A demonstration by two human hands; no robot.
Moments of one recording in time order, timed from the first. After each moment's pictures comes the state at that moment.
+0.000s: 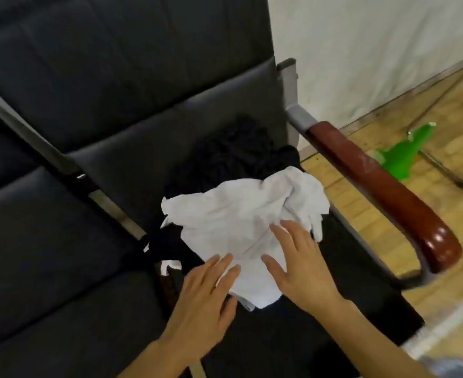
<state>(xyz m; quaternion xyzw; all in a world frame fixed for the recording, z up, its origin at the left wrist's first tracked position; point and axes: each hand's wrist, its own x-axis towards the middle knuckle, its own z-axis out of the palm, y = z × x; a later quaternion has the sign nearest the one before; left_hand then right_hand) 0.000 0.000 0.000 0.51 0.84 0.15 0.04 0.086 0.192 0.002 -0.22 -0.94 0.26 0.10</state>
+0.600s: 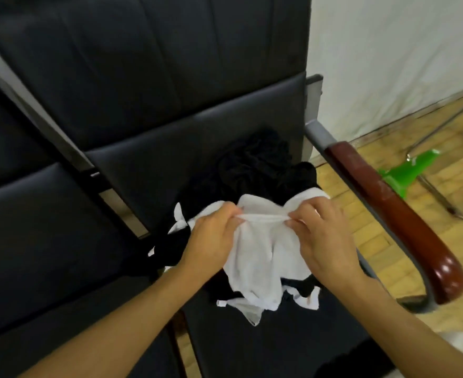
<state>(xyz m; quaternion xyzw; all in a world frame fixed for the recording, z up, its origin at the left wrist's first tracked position) -0.102 0.059 0.039 0.31 0.84 0.42 0.18 0.017 0.214 0.044 -0.21 -0.94 0.17 0.19</state>
